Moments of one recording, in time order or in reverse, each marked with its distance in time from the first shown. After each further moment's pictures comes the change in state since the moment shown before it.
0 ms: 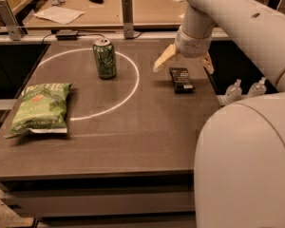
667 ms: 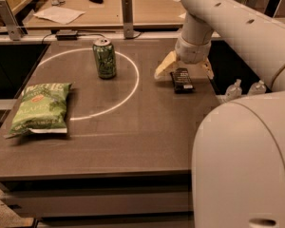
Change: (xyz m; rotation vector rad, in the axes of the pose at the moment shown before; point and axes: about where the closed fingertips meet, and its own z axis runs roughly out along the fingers) arm 0.006 -0.003 0.021 0.008 0.047 -0.032
